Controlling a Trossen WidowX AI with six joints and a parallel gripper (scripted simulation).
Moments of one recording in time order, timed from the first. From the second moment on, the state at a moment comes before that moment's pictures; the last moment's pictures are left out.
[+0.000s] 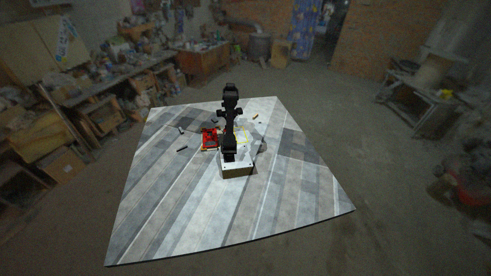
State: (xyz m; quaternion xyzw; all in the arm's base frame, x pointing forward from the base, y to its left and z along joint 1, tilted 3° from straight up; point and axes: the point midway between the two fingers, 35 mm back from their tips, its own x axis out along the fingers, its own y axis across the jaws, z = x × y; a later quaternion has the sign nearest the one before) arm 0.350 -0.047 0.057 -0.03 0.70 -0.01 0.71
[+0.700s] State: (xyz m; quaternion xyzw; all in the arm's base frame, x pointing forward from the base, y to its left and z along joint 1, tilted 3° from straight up) arm 0.310 -0.120 0.066 -0.03 0.70 -0.02 0.71
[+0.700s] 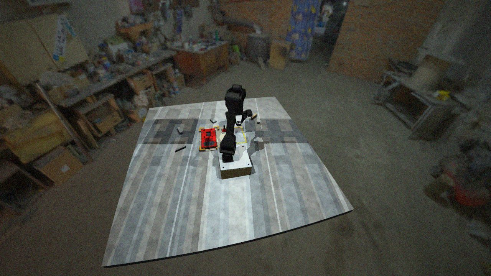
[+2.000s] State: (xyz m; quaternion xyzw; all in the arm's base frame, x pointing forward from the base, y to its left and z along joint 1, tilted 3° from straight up) arm 0.308 -0.127 -0.033 -0.03 0.70 -0.01 0.71
